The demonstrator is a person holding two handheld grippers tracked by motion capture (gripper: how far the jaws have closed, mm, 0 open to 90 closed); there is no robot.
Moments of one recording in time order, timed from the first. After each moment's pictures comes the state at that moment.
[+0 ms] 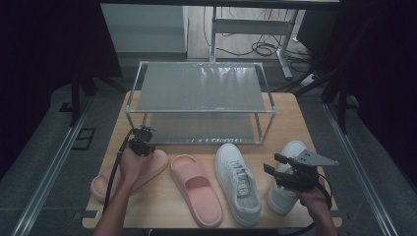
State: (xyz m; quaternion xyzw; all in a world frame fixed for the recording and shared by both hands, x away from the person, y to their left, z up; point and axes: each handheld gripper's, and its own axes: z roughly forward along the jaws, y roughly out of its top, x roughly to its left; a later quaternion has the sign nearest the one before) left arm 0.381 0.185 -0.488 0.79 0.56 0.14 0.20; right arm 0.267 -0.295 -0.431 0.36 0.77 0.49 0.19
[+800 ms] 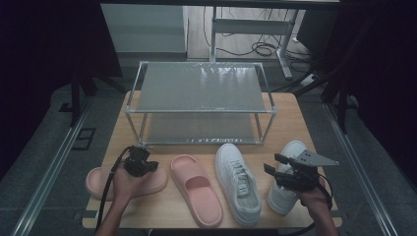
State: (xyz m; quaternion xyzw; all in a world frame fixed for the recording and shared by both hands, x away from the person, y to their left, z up) left arm 0.315 0.190 -0.494 0.81 0.52 0.08 0.28; right arm 0.266 -0.296 -0.431 0.36 0.77 0.49 0.19
